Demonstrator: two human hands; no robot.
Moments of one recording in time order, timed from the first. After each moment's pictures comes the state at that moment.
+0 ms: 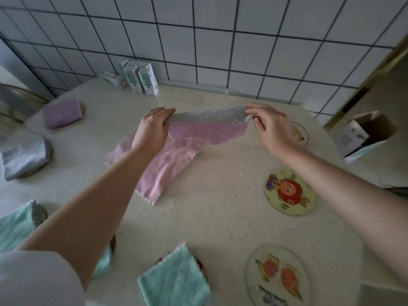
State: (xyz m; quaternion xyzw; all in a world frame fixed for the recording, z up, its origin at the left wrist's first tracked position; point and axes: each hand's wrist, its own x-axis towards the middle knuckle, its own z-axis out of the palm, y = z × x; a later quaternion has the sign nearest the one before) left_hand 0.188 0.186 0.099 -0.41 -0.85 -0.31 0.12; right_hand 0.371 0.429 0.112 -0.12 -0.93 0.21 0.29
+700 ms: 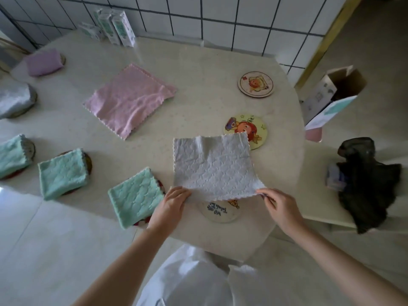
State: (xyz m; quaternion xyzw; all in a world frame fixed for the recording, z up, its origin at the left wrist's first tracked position) left_hand 0.560 0.112 -0.046 -0.39 -0.87 -0.27 -0.10; right_hand 0.746 0.383 -0.031 -0.21 -0.91 0.33 0.12
